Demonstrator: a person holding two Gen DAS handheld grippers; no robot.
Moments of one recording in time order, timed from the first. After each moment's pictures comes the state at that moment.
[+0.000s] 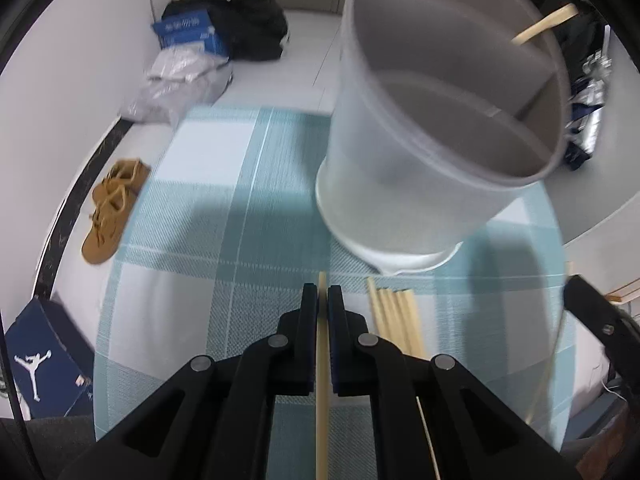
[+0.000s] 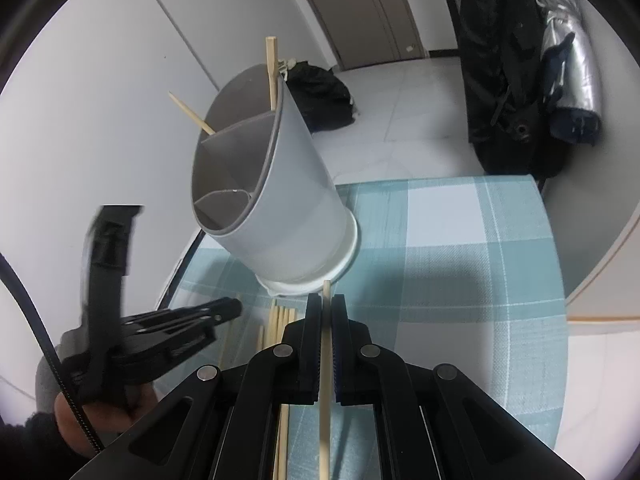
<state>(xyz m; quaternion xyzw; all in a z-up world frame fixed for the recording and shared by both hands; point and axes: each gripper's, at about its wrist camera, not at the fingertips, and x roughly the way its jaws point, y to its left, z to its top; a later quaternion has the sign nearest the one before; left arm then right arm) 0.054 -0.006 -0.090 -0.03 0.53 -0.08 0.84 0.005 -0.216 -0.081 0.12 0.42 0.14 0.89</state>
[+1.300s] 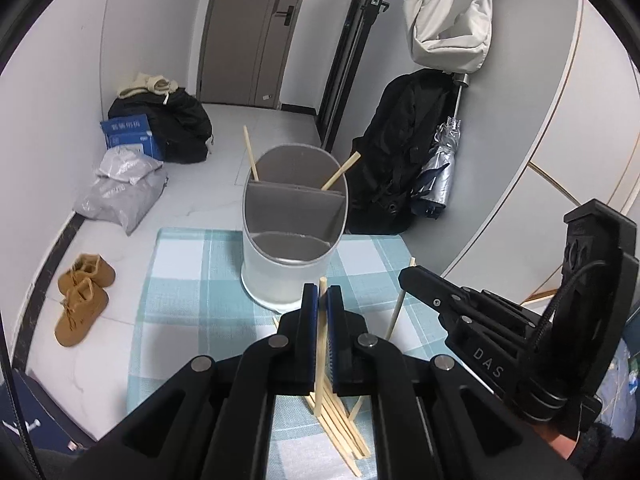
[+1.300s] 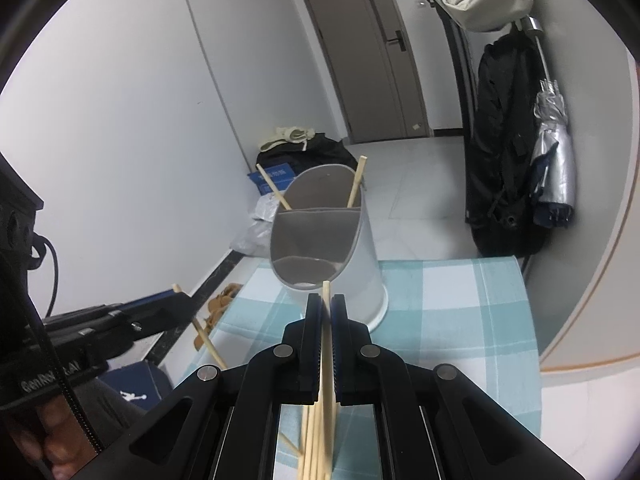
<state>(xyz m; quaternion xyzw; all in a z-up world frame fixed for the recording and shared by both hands) -0.017 0.001 0.026 -0.04 0.38 -0.22 0.90 -0.053 -0.184 -0.013 0.09 0.30 0.13 0.94</state>
